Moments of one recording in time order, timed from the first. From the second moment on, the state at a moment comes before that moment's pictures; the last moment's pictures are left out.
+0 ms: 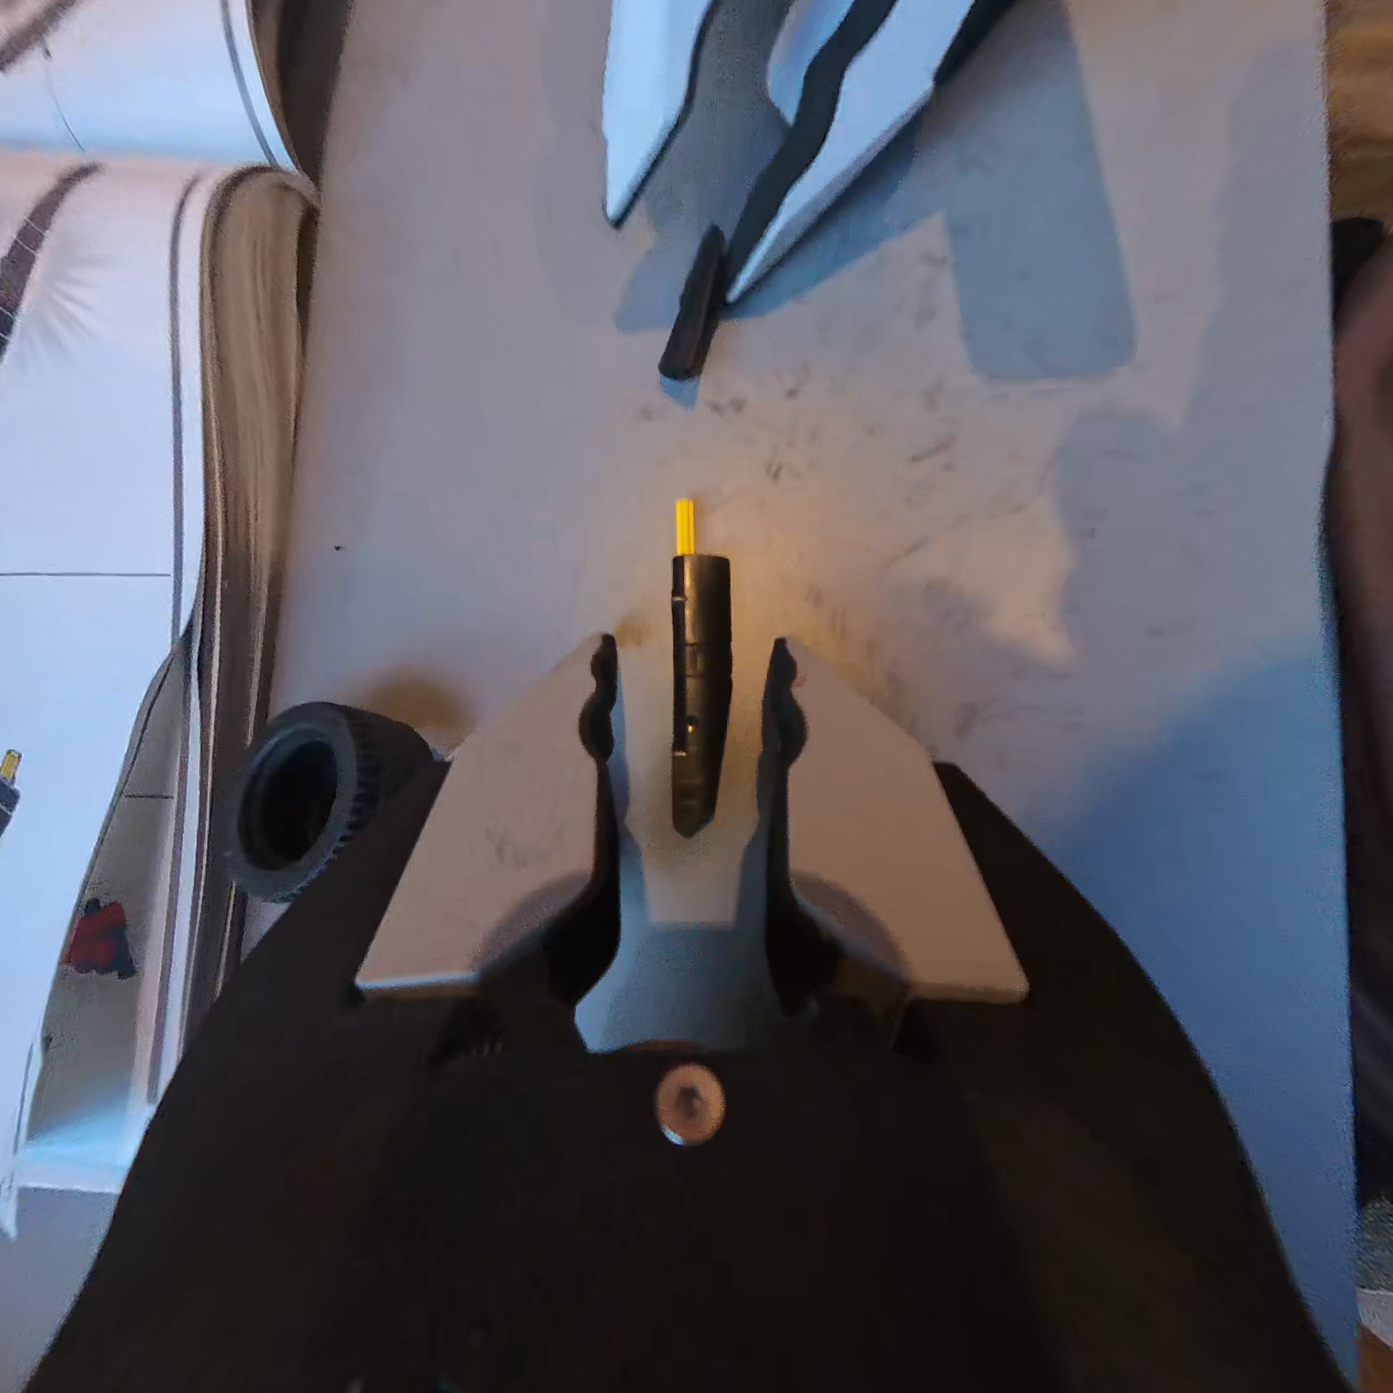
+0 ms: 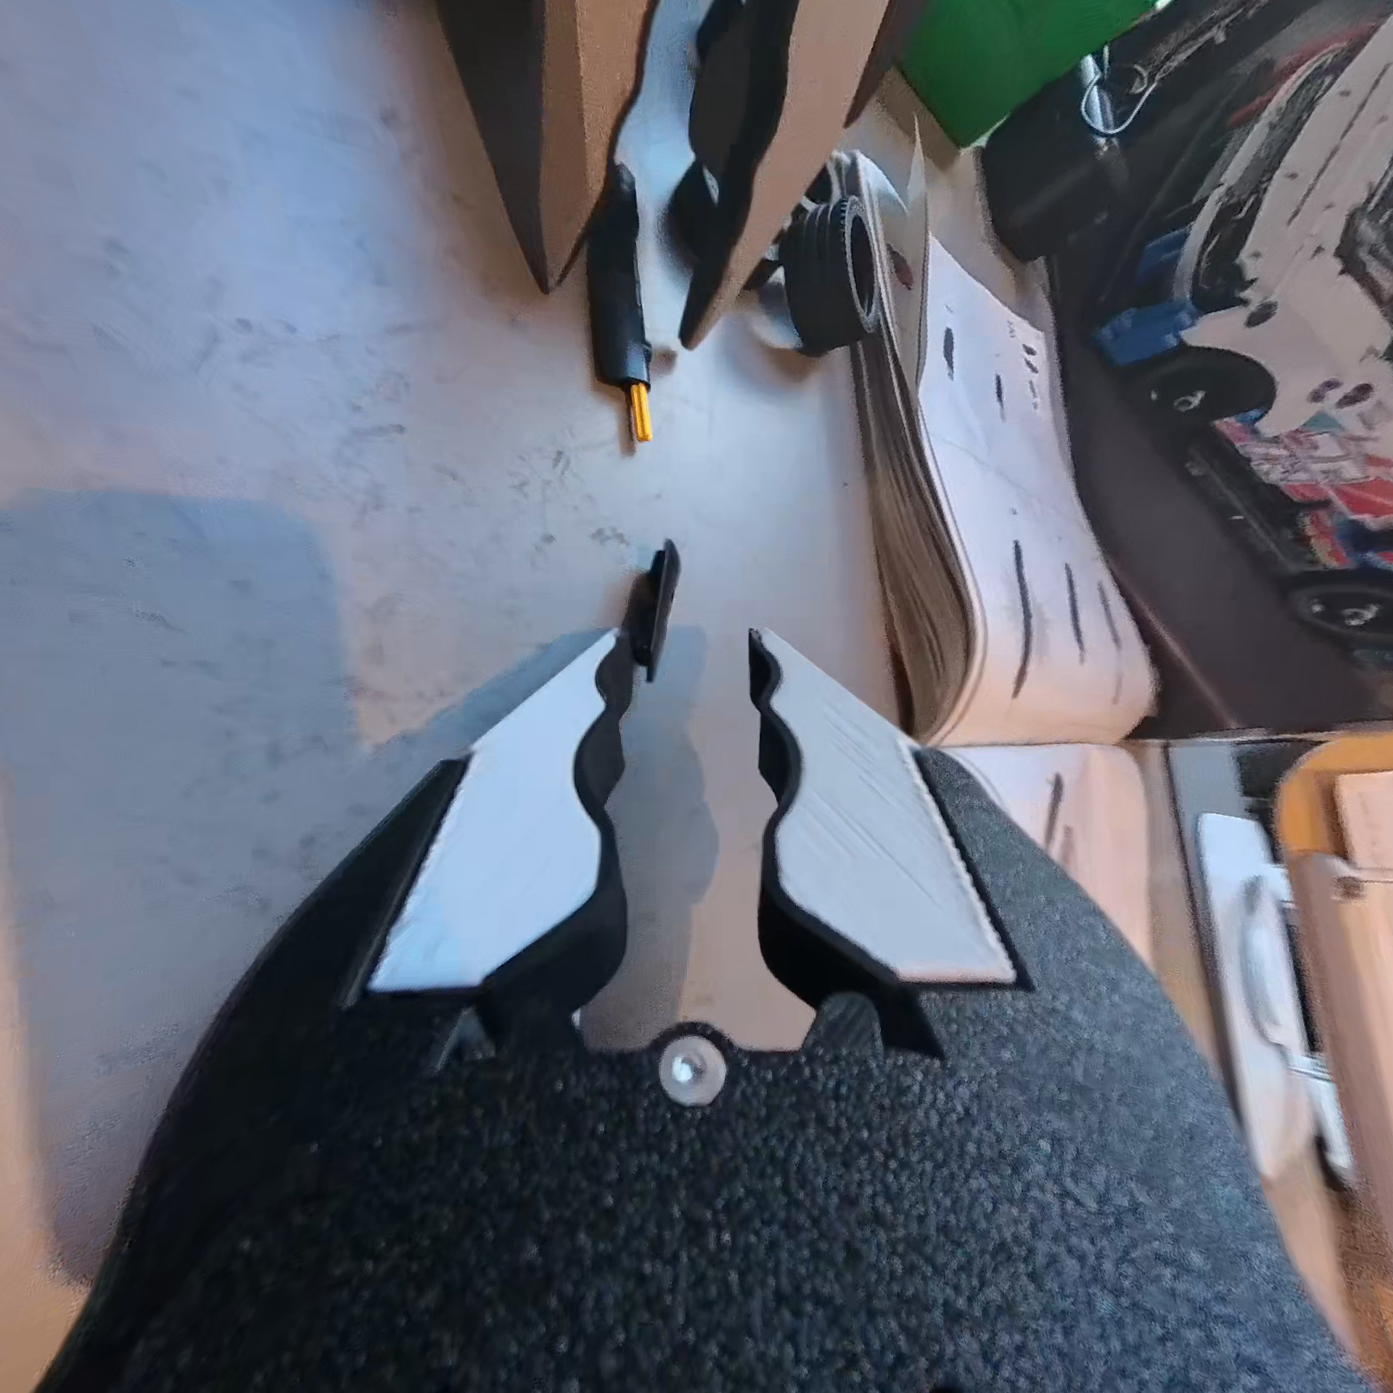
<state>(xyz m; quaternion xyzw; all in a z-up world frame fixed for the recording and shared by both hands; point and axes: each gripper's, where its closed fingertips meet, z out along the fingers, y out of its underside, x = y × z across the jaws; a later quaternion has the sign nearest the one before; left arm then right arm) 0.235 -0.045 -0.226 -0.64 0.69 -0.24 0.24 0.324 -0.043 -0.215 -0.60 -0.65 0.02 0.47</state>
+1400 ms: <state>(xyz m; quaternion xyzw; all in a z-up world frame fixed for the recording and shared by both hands) 0.286 -0.055 -0.185 -0.67 0.54 -0.47 0.19 0.296 -0.048 -0.176 -0.56 -0.61 -0.09 0.55</state>
